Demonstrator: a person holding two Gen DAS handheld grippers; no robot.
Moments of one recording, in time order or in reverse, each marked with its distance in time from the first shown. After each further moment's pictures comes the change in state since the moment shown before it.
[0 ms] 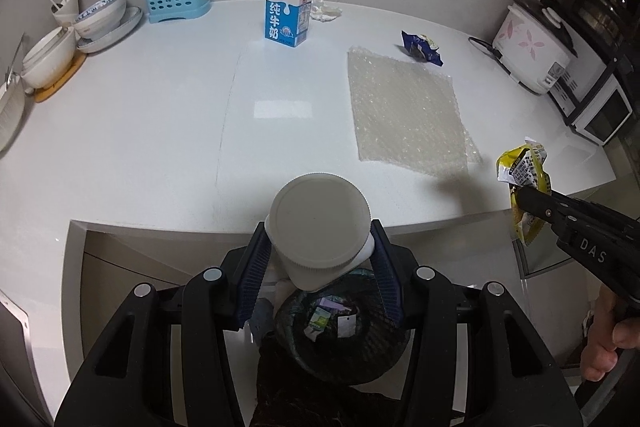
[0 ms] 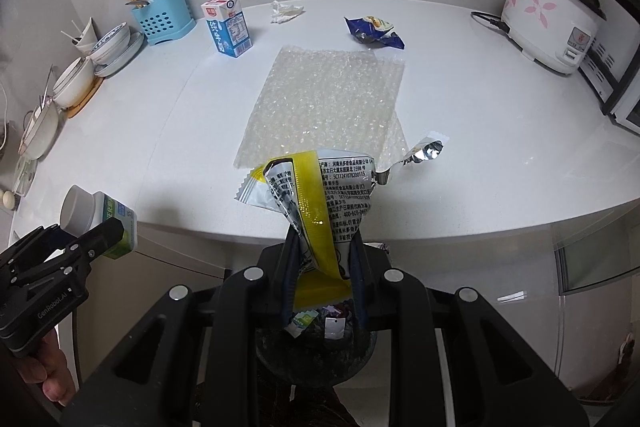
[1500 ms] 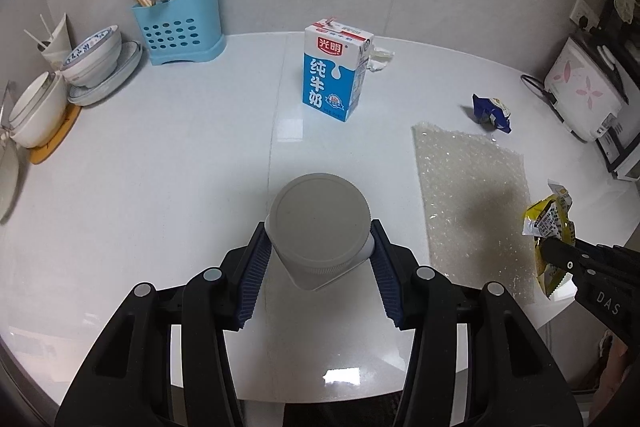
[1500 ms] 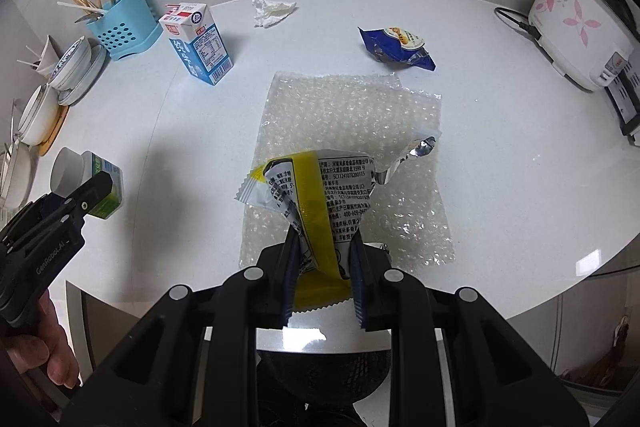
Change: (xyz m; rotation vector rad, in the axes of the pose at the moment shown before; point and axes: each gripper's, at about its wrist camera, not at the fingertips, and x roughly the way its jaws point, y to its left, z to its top) left arm 0.071 0.051 0.137 0.002 -0.028 0.083; right arm 0.077 0.025 0.114 0.052 0.126 -0.049
